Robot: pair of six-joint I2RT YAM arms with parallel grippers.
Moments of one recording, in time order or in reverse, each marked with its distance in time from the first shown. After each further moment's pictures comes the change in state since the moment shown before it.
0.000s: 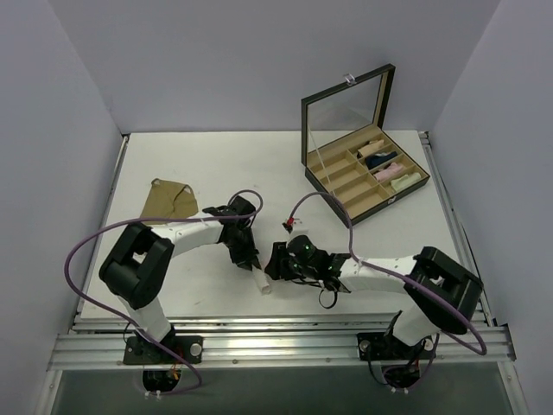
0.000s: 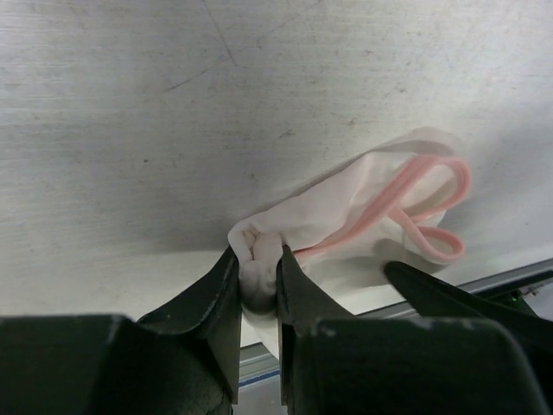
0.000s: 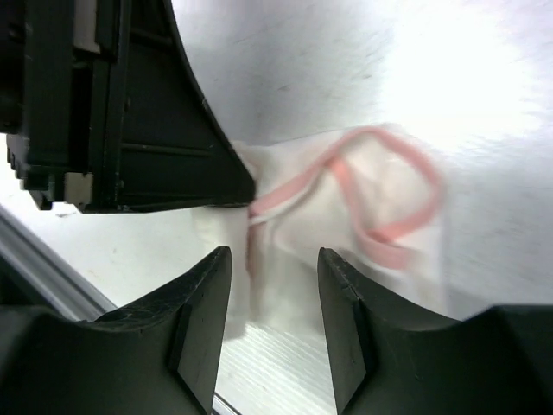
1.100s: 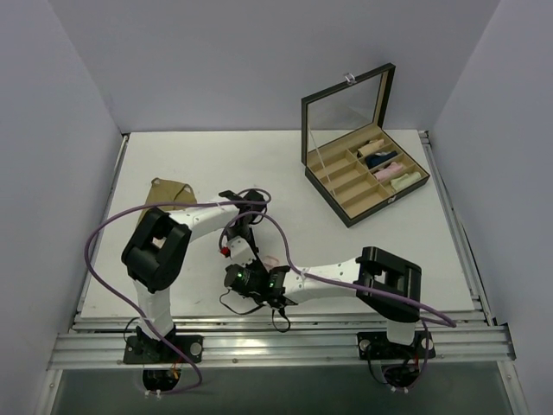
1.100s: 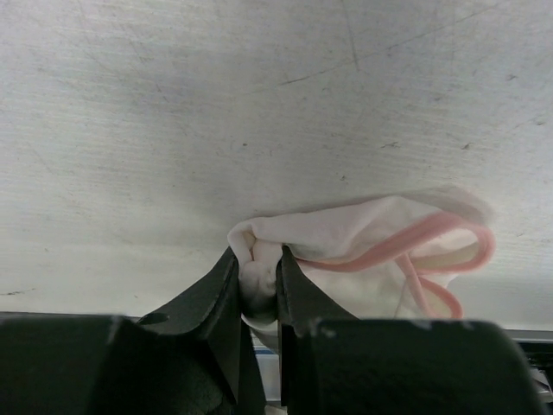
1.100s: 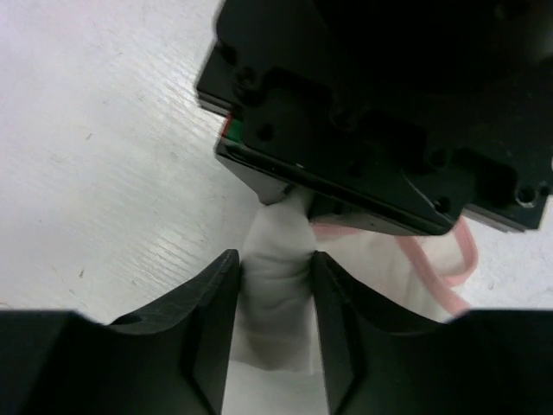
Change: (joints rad) left arm -0.032 0.175 0.274 -0.418 -0.167 0.027; right arm 0.348 0.299 0.482 -0.428 0.511 -0.281
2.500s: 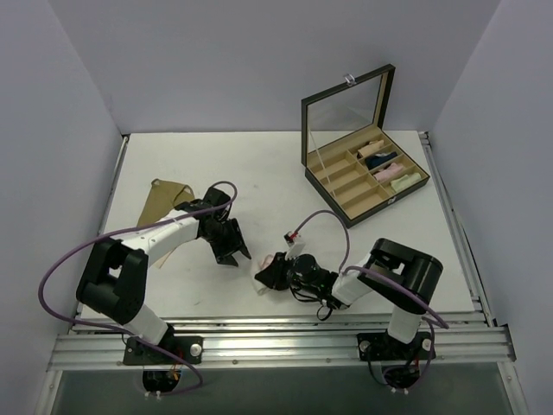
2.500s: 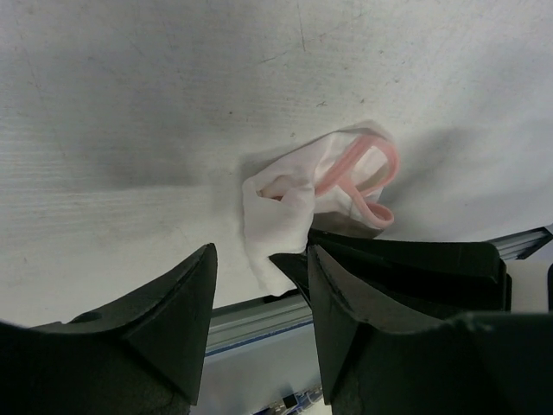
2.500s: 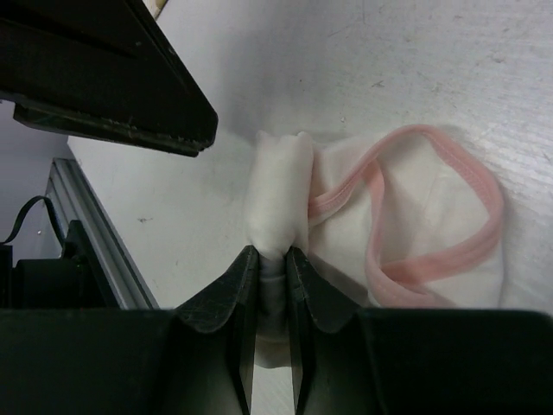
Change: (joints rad) left arm 0.185 -0.325 -0.286 0.295 0.221 -0.019; right arm -0.301 -0.080 -0.662 1.074 -0.525 0.388
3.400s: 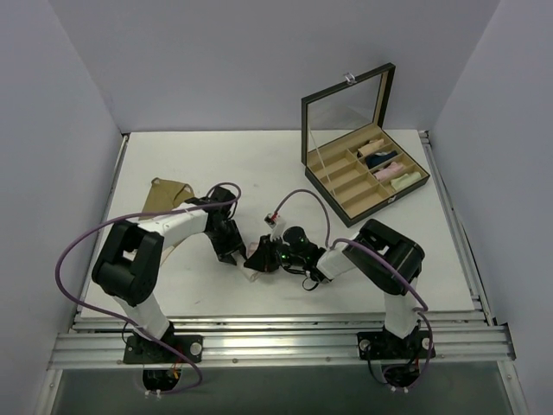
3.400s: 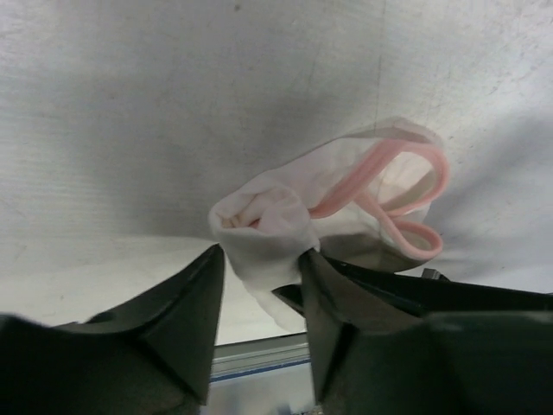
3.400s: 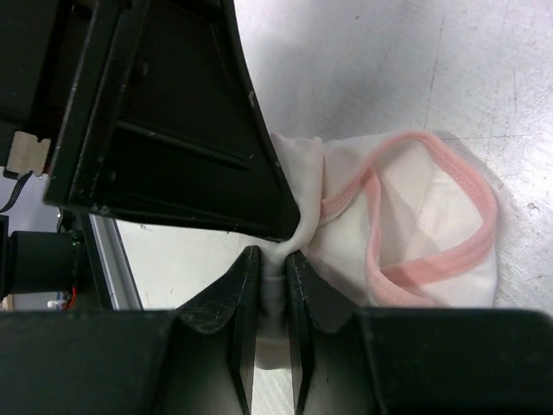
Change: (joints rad) left arm -0.002 0.129 0.034 -0.009 -0.100 -0.014; right arm -0.151 0.174 0.261 -0.096 -0.369 -0.182
